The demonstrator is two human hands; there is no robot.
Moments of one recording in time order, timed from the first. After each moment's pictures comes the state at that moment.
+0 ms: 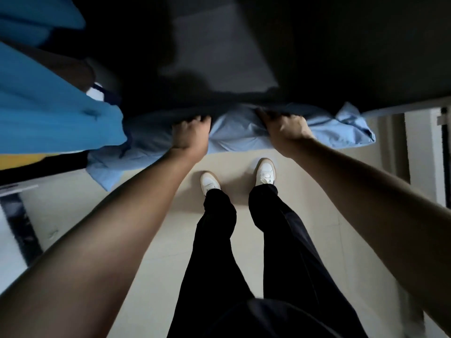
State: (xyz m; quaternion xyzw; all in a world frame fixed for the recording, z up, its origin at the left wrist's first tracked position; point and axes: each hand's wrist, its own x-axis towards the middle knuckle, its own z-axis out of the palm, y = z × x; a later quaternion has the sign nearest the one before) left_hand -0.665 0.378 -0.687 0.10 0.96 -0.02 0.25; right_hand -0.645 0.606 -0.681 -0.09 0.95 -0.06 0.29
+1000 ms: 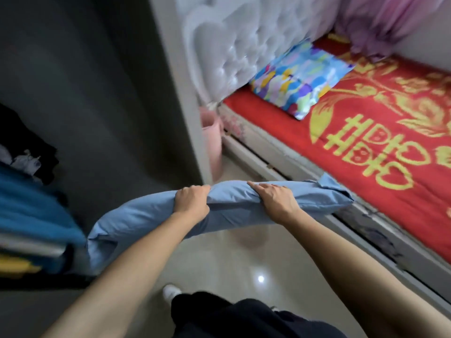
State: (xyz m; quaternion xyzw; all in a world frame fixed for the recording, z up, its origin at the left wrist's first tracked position) left_hand -0.425 0.657 -0.388 0.37 0.93 -0.02 0.09; right_hand -0.276 0.846 -0.395 0.19 0.97 -0.07 0.11
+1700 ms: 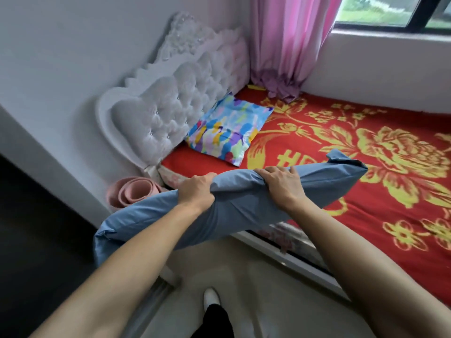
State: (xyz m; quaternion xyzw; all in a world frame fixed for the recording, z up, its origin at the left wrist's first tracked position) left_hand -0.433 0.960 -0.299 0.50 0.86 0.08 -0.04; right_hand -0.245 1.105 -0.296 0.36 0.93 -0.01 -0.03
